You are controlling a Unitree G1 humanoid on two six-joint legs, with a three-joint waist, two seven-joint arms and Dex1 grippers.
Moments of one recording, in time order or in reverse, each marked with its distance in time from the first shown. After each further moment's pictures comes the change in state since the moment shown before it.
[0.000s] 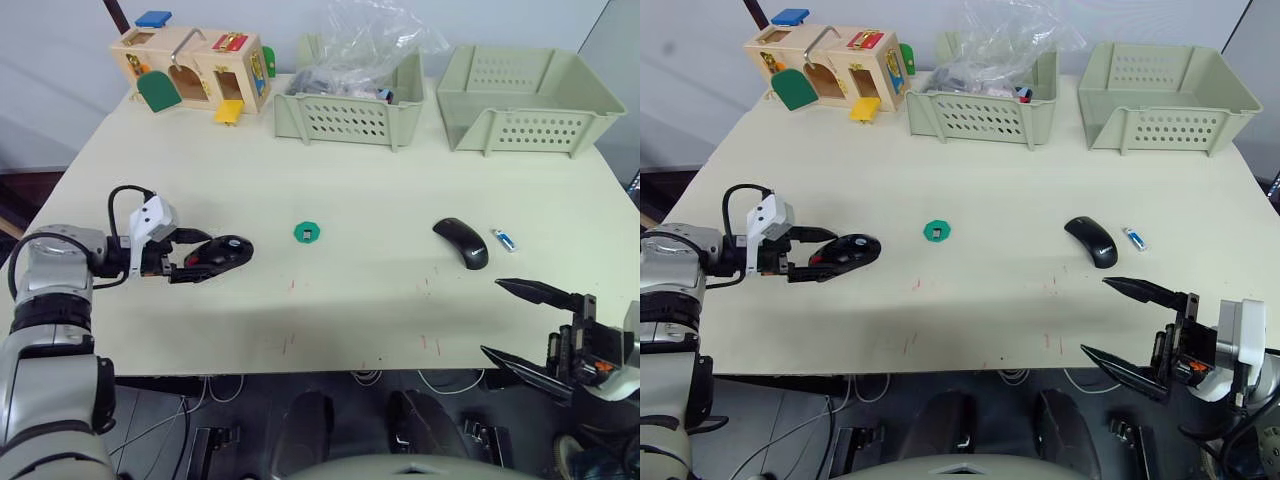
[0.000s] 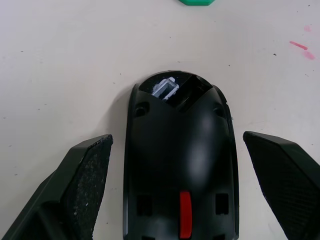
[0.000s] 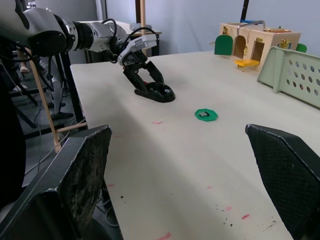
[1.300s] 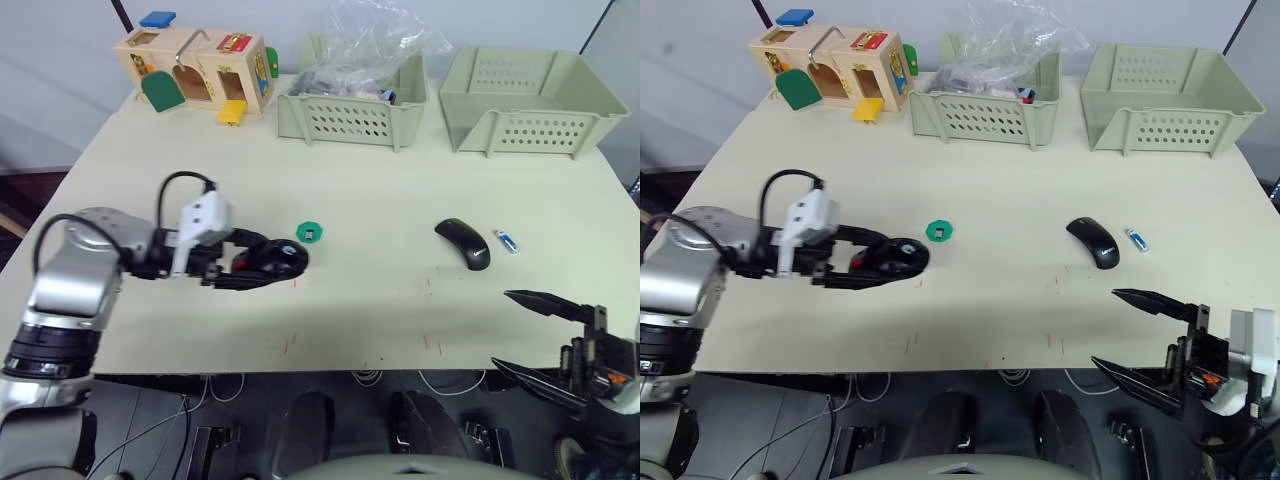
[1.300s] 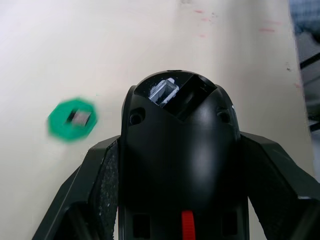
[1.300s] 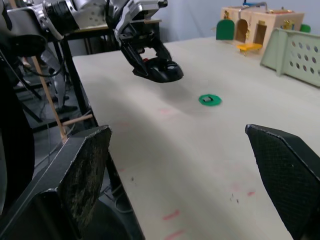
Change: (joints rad) left arm 0.239 0.015 -0.073 -1.141 -0.239 0.670 0.168; right arm 0.130 -0.027 -0.083 0.013 0.027 -0.005 0.062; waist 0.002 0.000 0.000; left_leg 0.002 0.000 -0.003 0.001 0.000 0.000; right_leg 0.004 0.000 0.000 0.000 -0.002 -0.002
